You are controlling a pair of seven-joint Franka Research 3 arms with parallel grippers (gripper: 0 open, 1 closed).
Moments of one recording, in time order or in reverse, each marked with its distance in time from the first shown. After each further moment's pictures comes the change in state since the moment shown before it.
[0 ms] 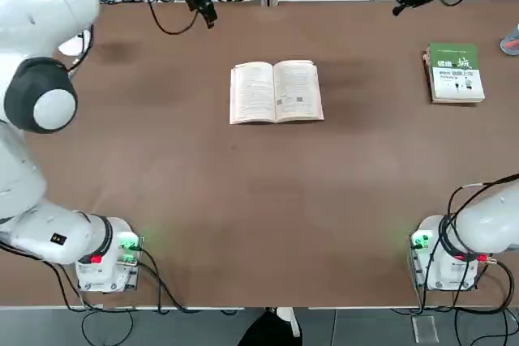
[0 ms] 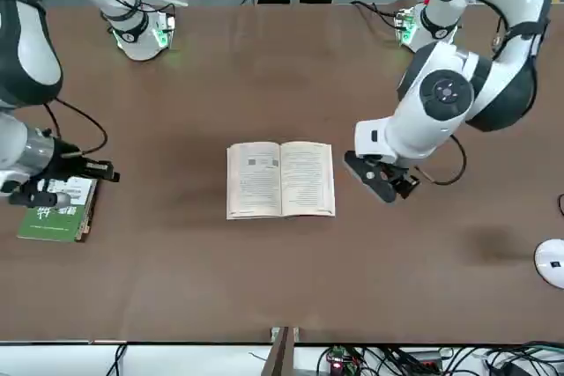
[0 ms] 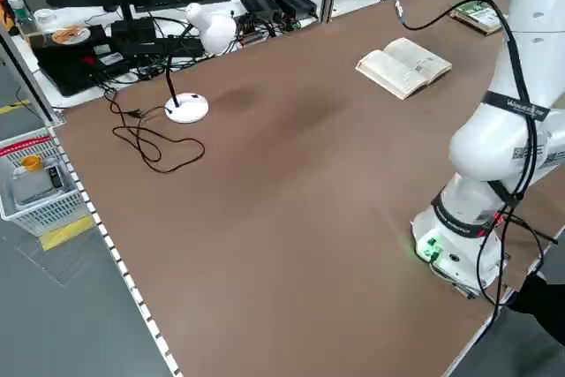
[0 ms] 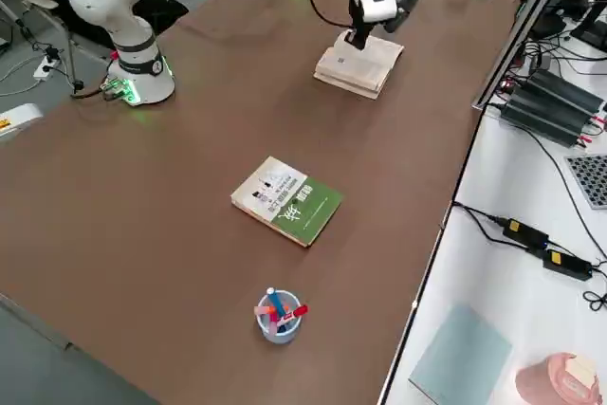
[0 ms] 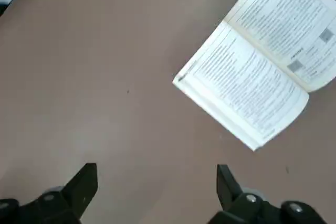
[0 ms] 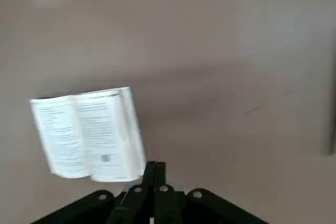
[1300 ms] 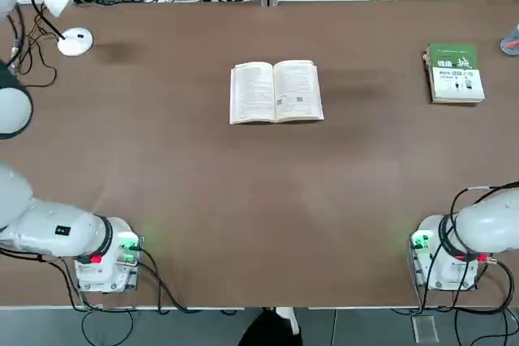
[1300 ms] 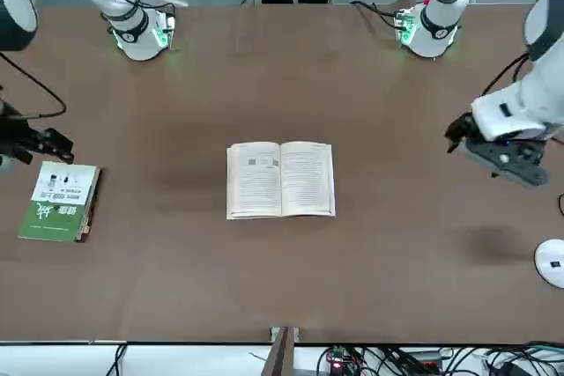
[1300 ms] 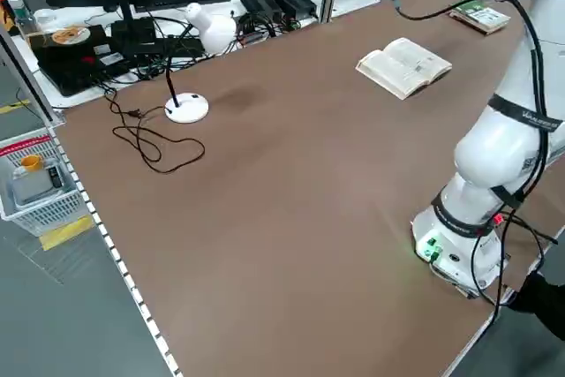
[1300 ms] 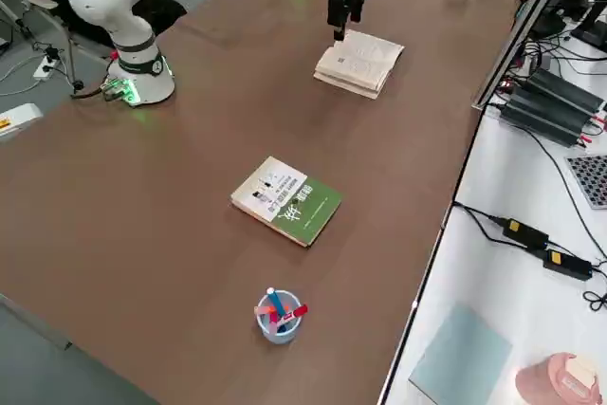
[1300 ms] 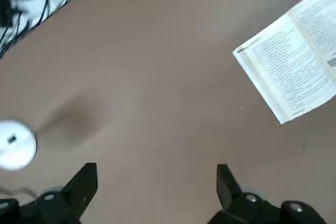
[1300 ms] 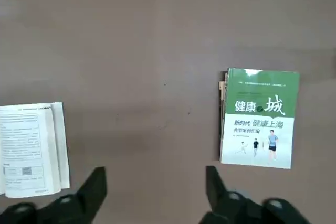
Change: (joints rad) left arm 0.167 -0.204 0.046 -0.006 -0.001 -0.177 -0.014; right arm -0.011 -0.170 0.002 0.001 -0.408 -0.028 0.001
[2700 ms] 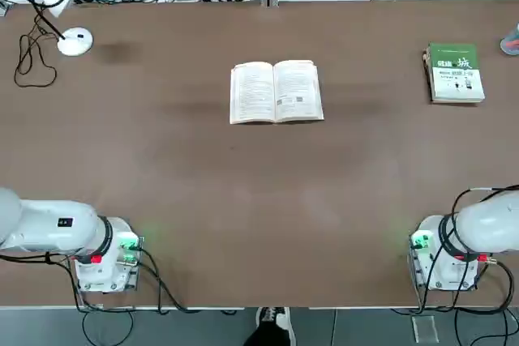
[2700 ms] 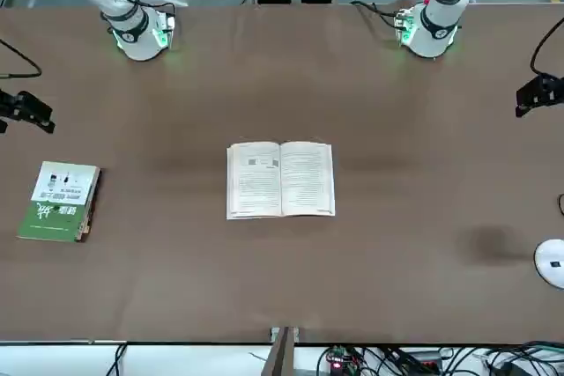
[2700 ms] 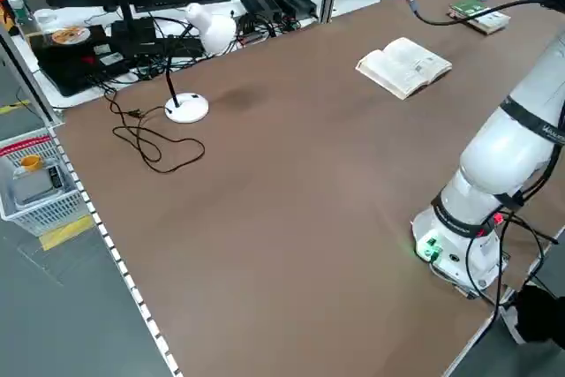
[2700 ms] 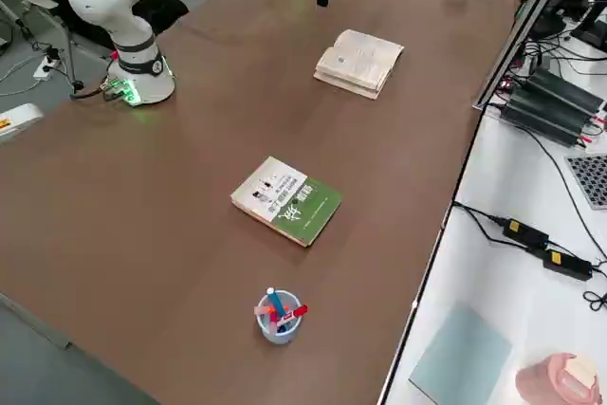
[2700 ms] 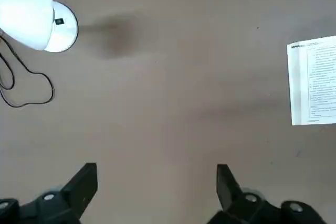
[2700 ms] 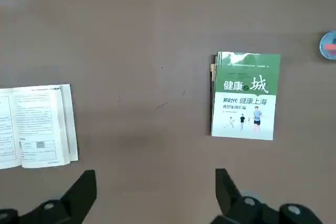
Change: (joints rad) left arm 0.197 -0.262 0.028 -0.172 -0.003 -0.139 -0.281; right arm -0.008 -0.093 0.000 0.082 0.000 -0.194 0.000
